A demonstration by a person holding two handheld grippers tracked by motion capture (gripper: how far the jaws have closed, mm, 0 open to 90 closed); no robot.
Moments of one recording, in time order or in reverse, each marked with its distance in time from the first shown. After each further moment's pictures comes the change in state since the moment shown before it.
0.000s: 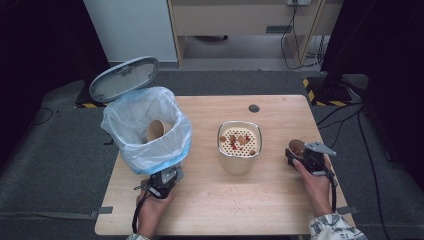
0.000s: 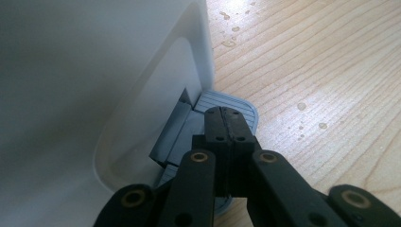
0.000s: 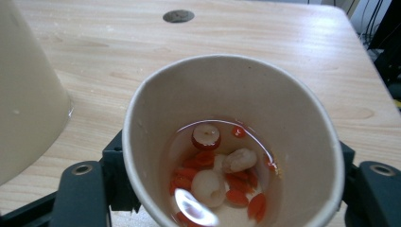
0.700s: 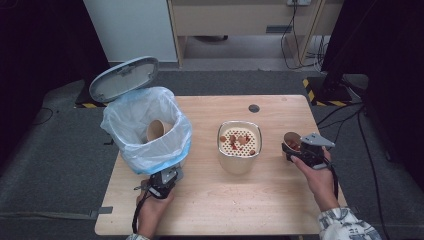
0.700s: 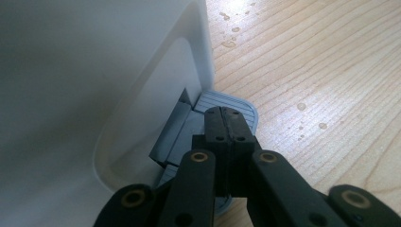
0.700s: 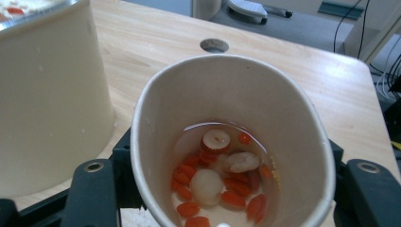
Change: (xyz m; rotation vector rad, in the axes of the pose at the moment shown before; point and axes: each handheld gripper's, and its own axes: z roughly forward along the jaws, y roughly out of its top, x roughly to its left) left arm -0.001 0.000 0.000 -0.003 0.003 0.002; right arm 0.014 0.040 -0.015 -0.010 0.096 -0.161
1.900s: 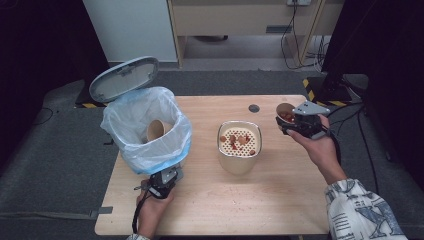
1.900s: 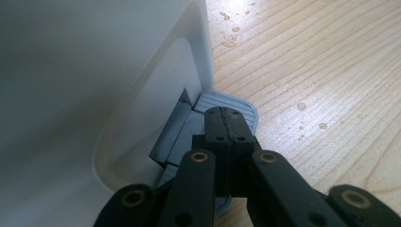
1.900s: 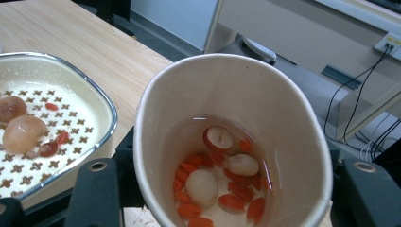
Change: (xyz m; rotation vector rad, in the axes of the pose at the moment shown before) left arm 0.000 0.000 0.000 0.000 -0.001 -0.001; right arm 0.002 0.103 -0.001 -0.057 0.047 -0.241
